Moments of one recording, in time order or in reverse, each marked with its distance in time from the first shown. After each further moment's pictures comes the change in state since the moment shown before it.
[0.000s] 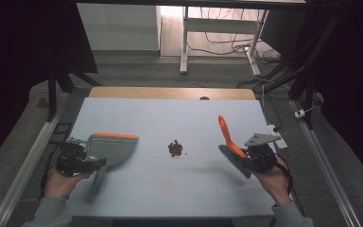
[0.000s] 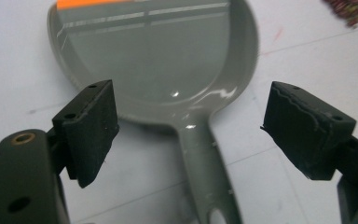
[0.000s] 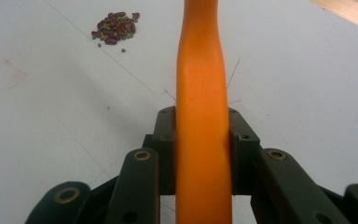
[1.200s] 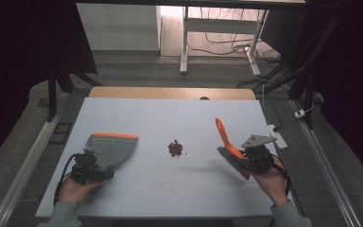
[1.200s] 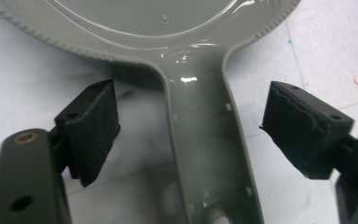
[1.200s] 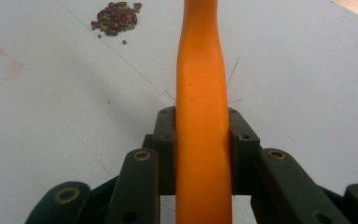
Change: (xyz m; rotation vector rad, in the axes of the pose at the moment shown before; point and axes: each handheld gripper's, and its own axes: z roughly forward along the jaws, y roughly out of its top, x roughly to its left) left arm -0.006 -0.022 0.052 0.176 -0.006 -0.059; right arm 0.004 -0.002 0.007 0.025 -0.001 -0.015
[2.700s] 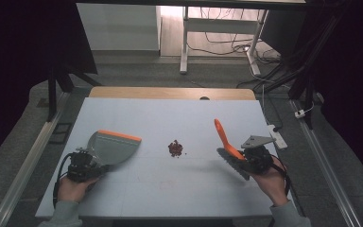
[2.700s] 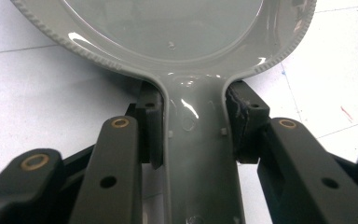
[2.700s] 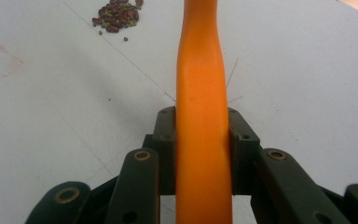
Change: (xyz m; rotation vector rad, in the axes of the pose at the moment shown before) left arm 0.011 -0.003 -0.003 -0.127 -0.044 -0.011; right arm 0.000 -0.001 0.002 0.003 0.007 -0.009
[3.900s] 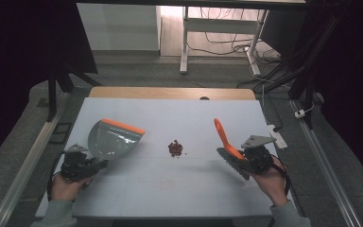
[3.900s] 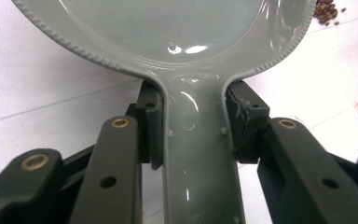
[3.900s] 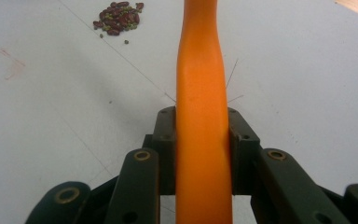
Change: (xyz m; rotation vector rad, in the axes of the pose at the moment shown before) left arm 0.006 0.002 -0.023 -0.153 -0.107 0.128; right arm 0.000 0.001 -0.001 -0.006 0.001 0.003
